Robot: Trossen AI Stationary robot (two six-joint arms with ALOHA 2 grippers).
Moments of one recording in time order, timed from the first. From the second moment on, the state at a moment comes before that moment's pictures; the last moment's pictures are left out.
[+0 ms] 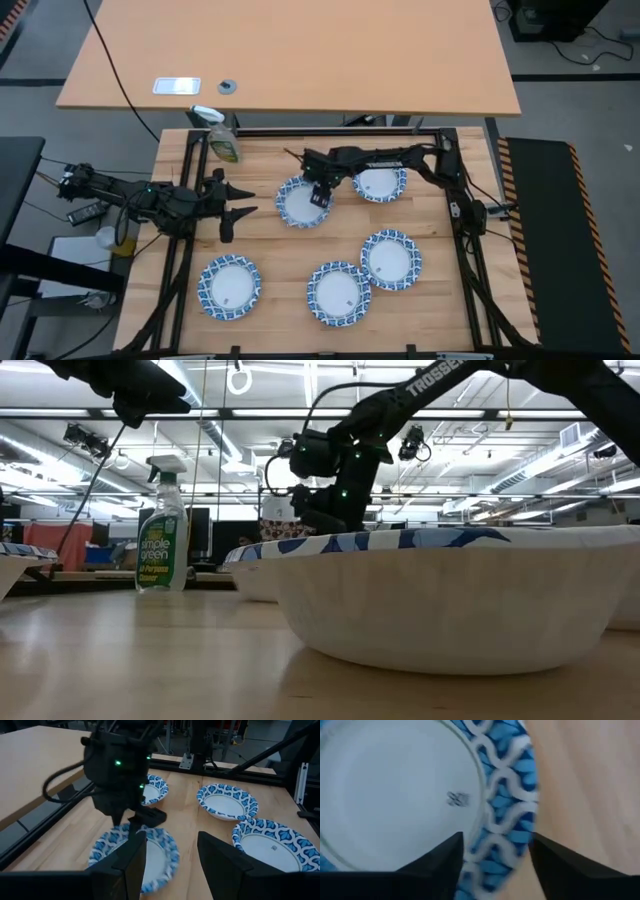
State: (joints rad) left arm -0.28 0.60 0.59 -0.31 -0.51 -0.21; right arm -0.28 2.17 1.65 -0.71 0.04 0.10
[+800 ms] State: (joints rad) left arm -0.28 0.60 0.59 -0.32 -0.51 -0.21; right arm -0.22 2.17 1.71 -0.63 -0.29 0.26
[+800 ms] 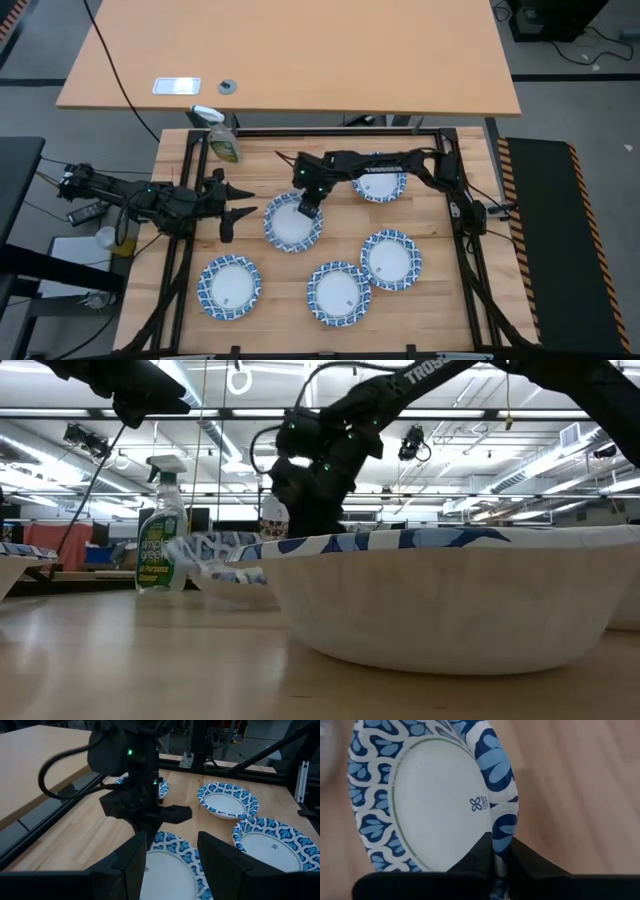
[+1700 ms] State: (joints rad) left arm -0.28 0.60 0.91 -0.49 -0.51 -0.10; right arm 0.04 2.17 1.83 -0.15 -0.33 0.55
